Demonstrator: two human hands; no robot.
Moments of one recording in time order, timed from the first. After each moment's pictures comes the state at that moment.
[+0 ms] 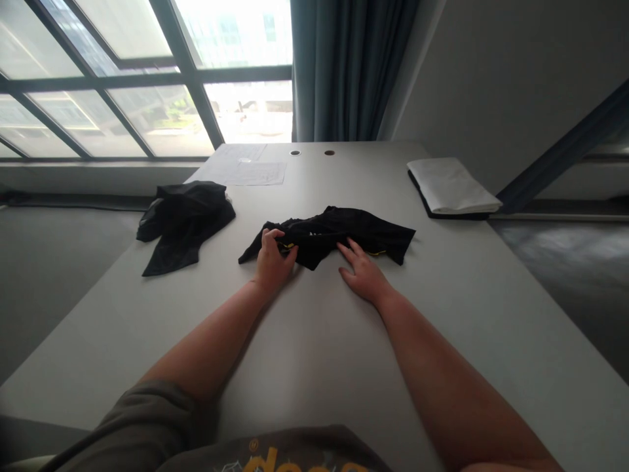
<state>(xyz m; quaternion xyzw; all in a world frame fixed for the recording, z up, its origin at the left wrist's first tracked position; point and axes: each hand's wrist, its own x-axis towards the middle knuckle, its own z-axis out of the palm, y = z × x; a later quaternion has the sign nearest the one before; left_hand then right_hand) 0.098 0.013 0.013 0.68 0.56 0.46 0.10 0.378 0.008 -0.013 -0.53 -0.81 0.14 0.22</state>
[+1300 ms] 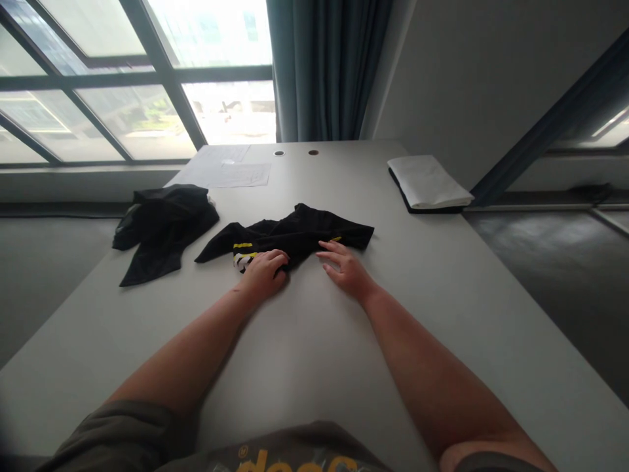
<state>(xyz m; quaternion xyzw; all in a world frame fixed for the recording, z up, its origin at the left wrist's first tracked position) 0.092 -0.007 0.027 0.85 0.48 0.18 0.10 0.376 0.004 -0.008 -0.44 -0.83 0.17 0.31</state>
